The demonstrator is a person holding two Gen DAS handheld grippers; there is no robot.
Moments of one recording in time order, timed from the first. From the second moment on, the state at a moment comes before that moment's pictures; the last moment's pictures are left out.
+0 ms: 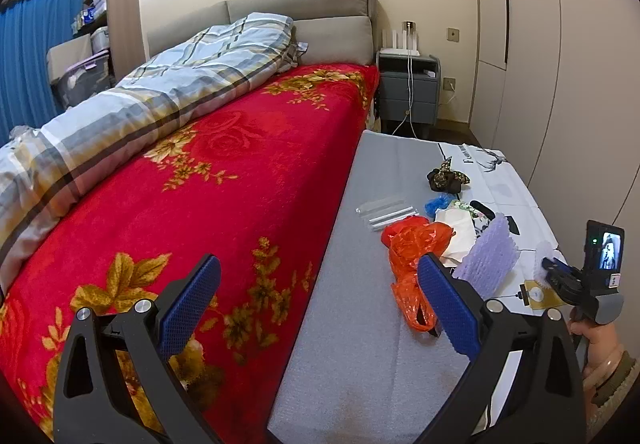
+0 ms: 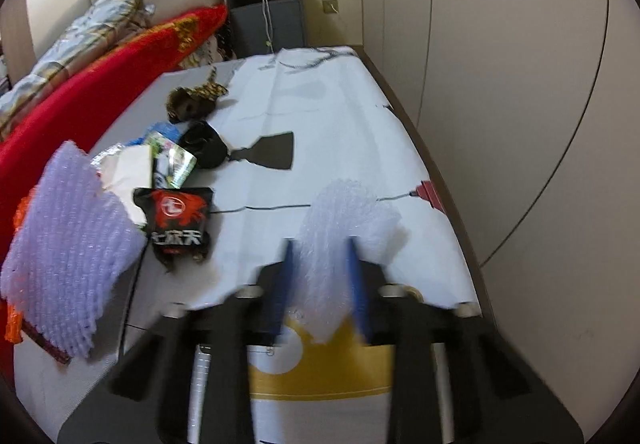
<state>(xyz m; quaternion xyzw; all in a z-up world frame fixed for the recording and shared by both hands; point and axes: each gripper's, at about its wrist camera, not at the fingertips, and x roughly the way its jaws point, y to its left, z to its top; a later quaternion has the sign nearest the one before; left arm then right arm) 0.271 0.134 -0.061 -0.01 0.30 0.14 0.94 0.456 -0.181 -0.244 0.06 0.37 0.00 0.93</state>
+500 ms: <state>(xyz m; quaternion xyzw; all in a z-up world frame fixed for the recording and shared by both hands) 0.267 0.107 -0.066 -0.03 0.24 0.08 0.97 0.328 -0.220 -0.105 0.06 0.29 0.07 0.95</state>
